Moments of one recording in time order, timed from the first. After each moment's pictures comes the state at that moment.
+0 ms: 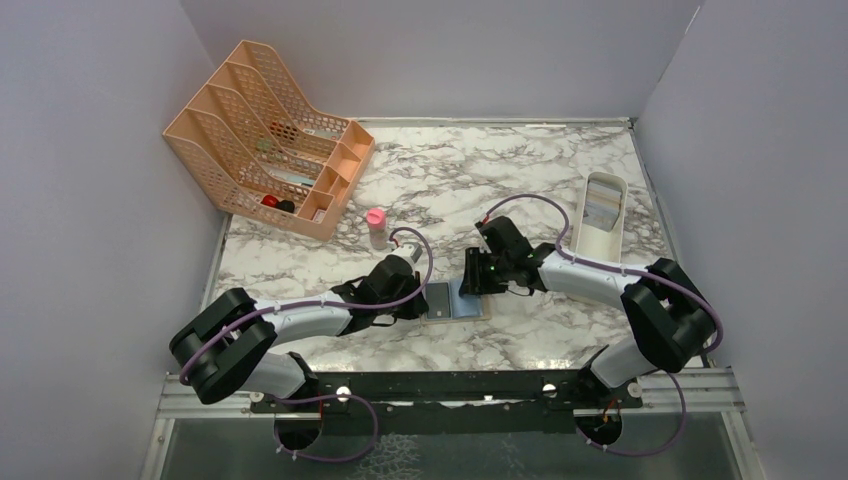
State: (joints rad) left arm -0.86 1.35 0.46 0.14 0.03 -0.67; right arm 0.69 1.52 0.77 -0.23 -0.17 0.57
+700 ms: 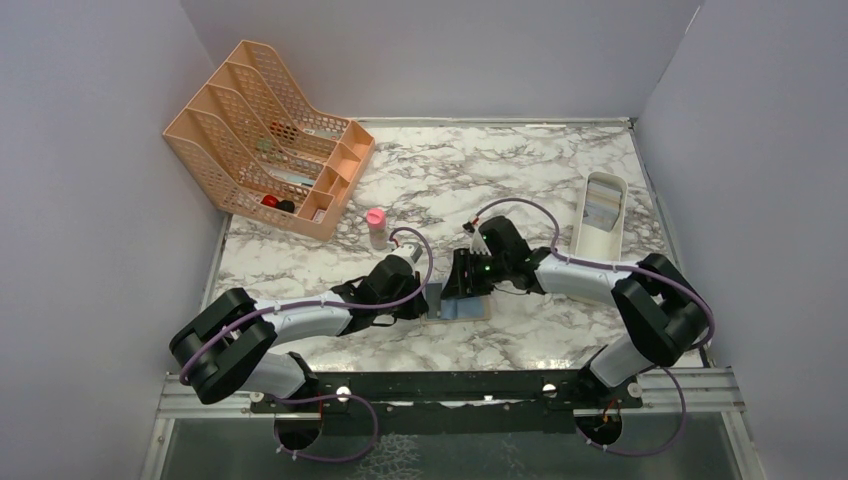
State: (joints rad) left arm -0.86 1.35 0.46 0.14 0.03 -0.66; right arm 0.69 1.55 0.73 -0.03 -0.43 0.60
